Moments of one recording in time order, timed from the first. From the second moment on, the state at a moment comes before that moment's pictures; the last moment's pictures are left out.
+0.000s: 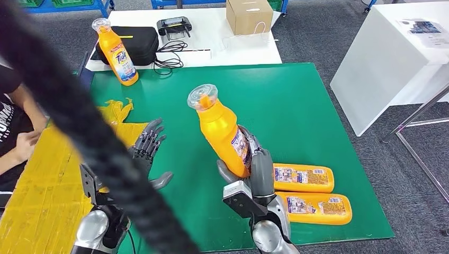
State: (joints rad) left arm -0.12 -0.10 -0.24 -1.54 0.07 -0.37 -0.33; right arm 0.01 0.17 0.34 -1.58 0.60 -0.47 -0.33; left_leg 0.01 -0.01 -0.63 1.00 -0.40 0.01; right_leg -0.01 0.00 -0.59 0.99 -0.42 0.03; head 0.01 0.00
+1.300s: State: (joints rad) left arm -0.22 -0.08 -0.32 -1.38 0.19 -0.37 -0.31; right arm -0.12 0.20 0.58 -1.30 0.88 -0.55 -0.31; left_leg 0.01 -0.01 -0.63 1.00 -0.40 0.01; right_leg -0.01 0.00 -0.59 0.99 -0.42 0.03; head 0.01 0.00
